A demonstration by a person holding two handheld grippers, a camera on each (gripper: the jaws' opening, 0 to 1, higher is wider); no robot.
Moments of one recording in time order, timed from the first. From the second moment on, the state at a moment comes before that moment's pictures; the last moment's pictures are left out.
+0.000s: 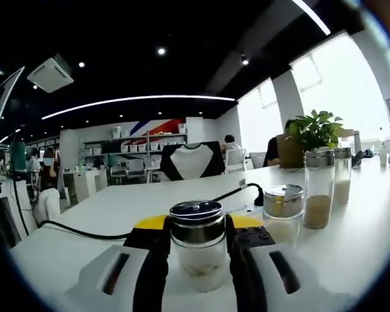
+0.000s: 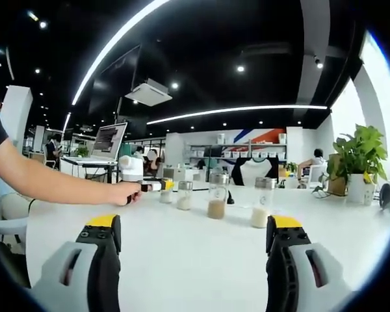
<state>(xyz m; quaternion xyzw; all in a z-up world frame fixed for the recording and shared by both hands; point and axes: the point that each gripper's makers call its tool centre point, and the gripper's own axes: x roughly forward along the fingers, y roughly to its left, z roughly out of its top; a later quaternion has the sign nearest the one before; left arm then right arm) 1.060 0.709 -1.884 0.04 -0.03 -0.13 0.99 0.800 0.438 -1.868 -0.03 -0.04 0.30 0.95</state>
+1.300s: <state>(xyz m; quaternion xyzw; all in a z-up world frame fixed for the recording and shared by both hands) 0.971 0.637 -1.838 0.05 -0.06 -0.30 0.95 0.796 0.465 -1.879 -0.03 -0.02 0.34 0.94</state>
